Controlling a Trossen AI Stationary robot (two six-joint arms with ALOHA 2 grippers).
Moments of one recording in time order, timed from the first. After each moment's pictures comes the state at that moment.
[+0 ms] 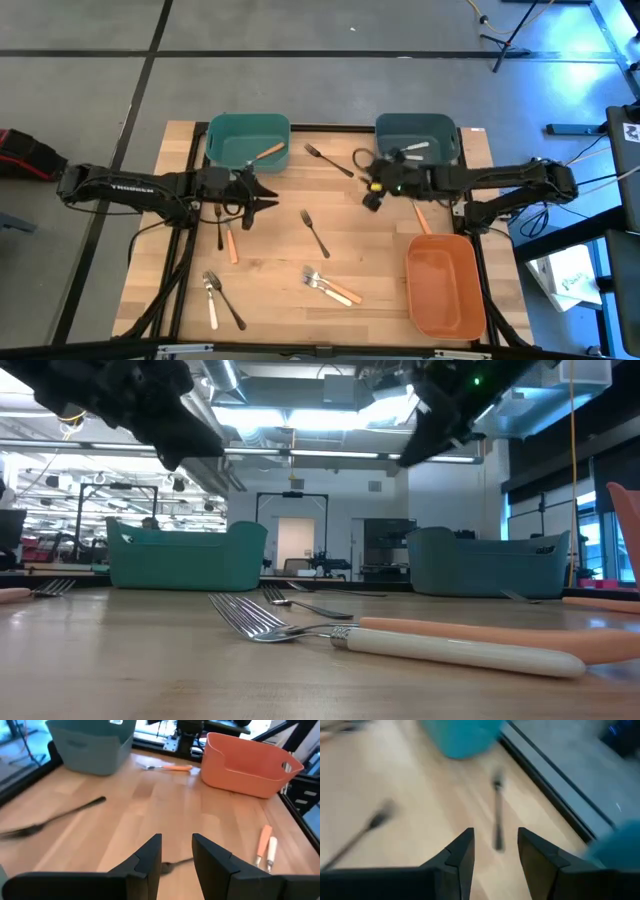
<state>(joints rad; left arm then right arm) 0.06 0.82 0.44 0.01 -0.04 -0.21 -0.02 1.27 0.95 -0.40 0.46 0.17</state>
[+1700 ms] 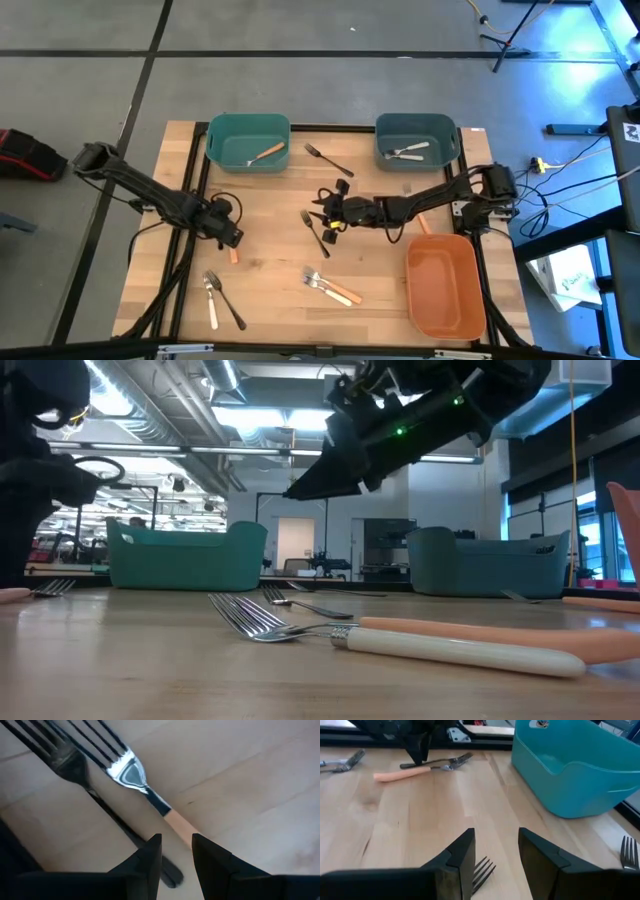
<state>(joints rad) -0.38 0.98 0.45 -0.88 -0.10 -1.54 0.11 1.79 0.95 0.41 0.35 0.02</state>
